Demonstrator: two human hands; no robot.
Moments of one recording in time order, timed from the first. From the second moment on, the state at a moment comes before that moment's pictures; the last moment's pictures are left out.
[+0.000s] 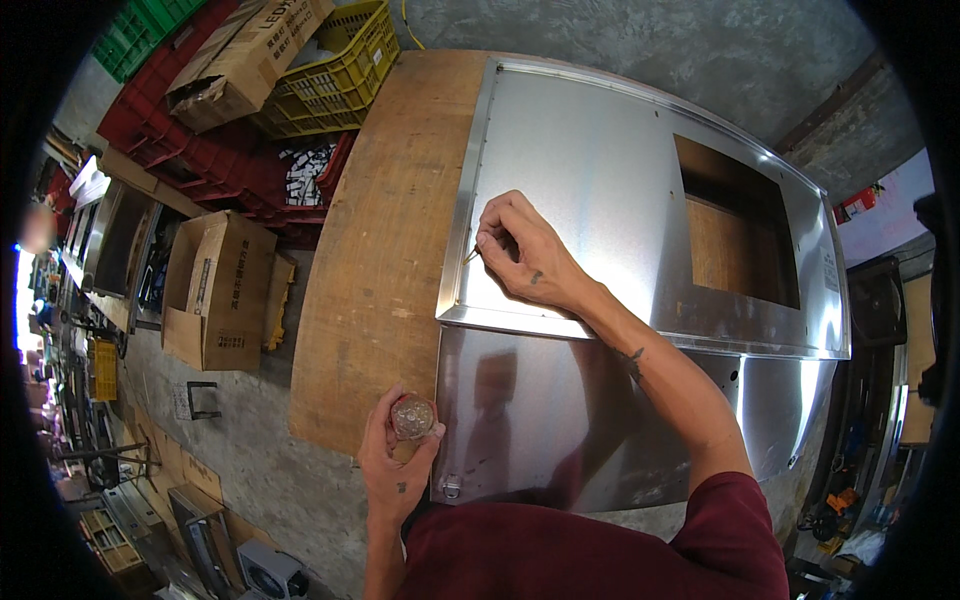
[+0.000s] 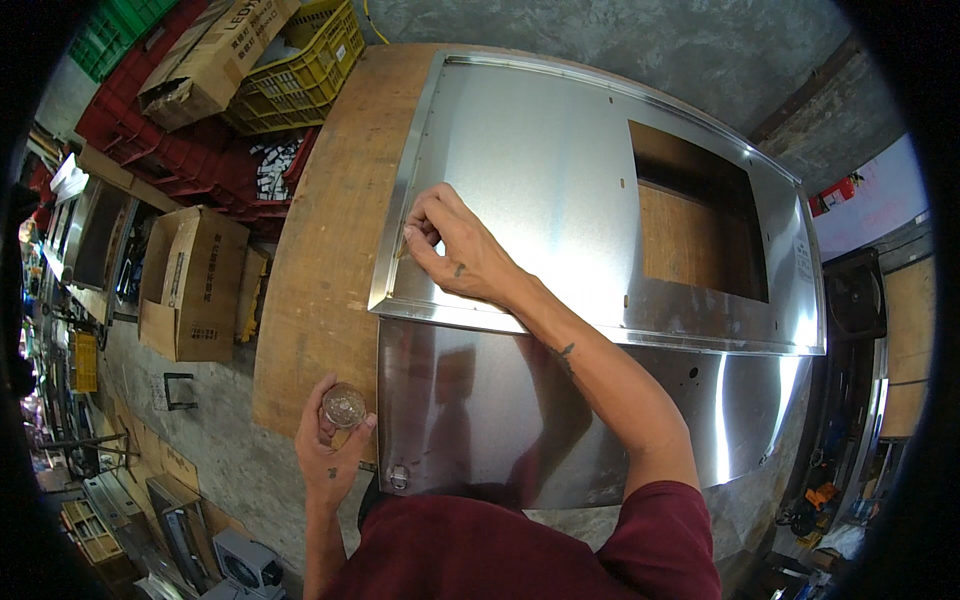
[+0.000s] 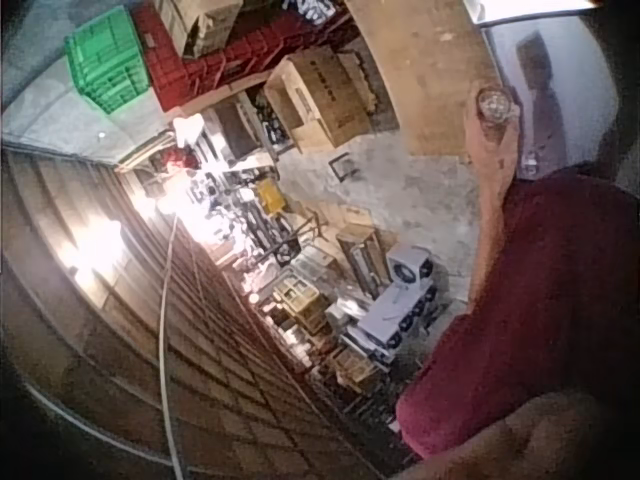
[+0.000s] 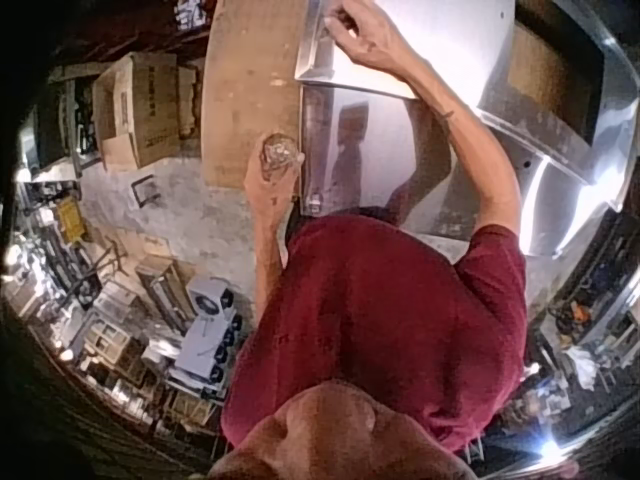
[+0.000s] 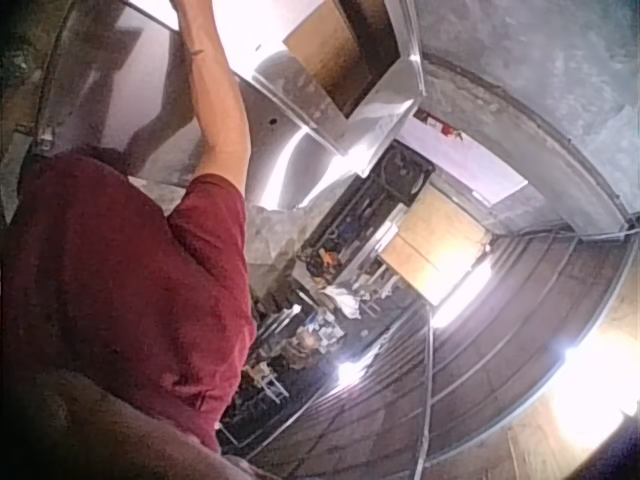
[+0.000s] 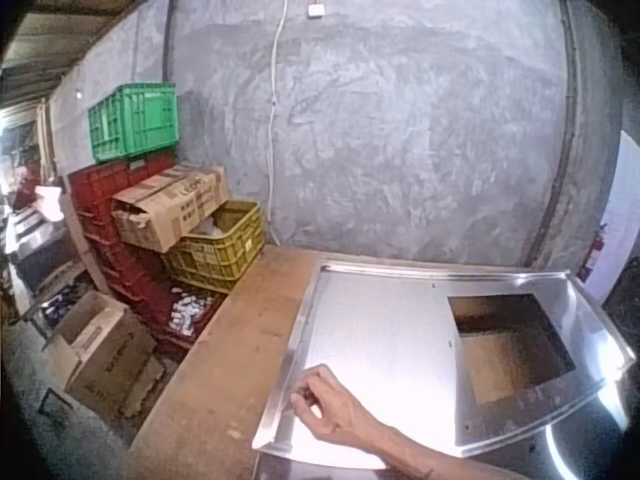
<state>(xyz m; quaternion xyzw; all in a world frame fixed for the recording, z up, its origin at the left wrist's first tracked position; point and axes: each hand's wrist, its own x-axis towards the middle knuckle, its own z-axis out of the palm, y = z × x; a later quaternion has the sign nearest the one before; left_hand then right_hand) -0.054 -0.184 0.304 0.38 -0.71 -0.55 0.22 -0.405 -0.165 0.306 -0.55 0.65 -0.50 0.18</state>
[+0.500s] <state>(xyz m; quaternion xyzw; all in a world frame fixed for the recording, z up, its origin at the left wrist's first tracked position) -0.051 -0.183 0.302 0.38 -0.73 -0.53 0.22 -0.411 -0.166 0.296 -0.51 0.64 -0.55 0.17</state>
